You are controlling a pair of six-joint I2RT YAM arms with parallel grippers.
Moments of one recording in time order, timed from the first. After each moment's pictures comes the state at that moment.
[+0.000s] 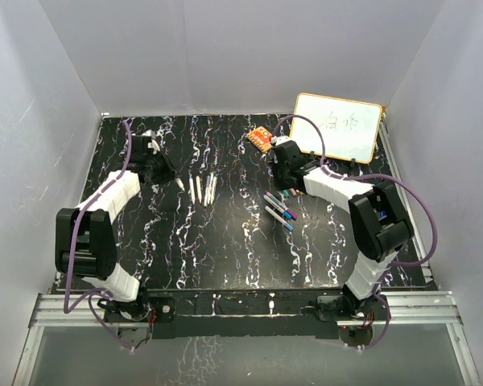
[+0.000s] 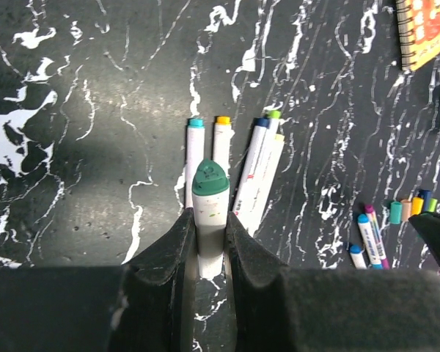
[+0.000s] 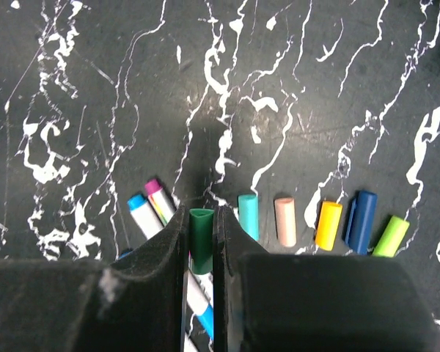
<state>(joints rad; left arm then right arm) -0.10 1.57 1.05 -0.29 0.20 -0.55 0.47 1.74 1.14 -0.25 0.13 0.16</state>
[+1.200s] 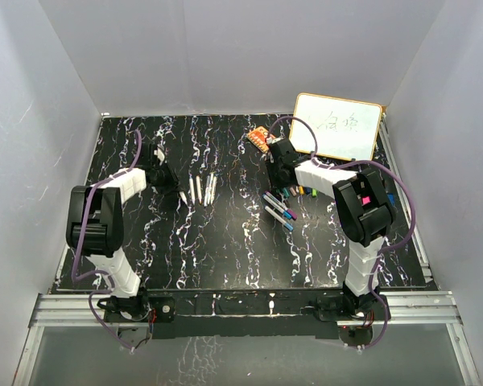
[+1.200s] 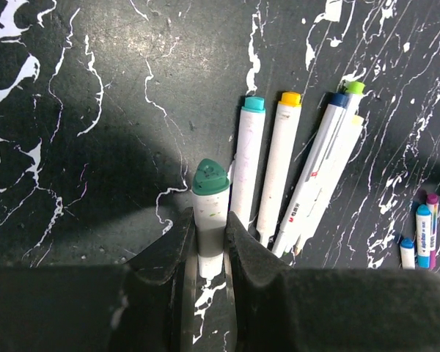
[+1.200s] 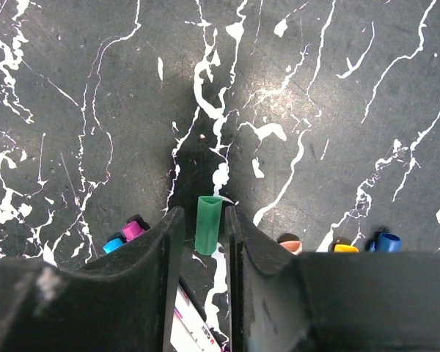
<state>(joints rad) -0.07 1.77 1.05 -0.29 0.28 -0.50 0.44 1.94 1.28 -0.30 0.10 0.14</state>
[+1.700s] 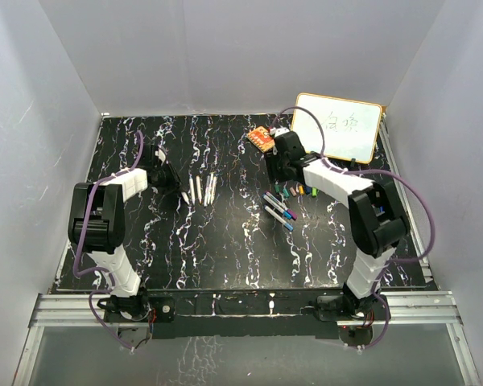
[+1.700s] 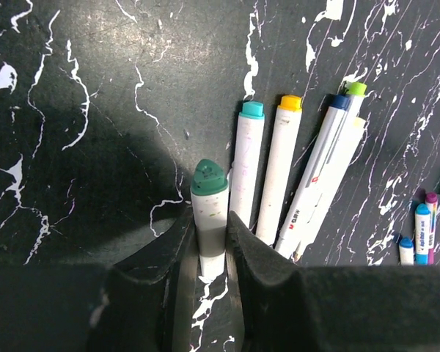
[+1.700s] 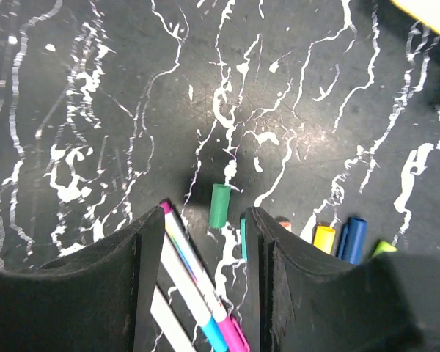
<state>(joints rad) -0.07 1.81 1.05 -0.26 0.31 -0.50 0.44 1.84 1.27 -0.30 0.08 0.14</state>
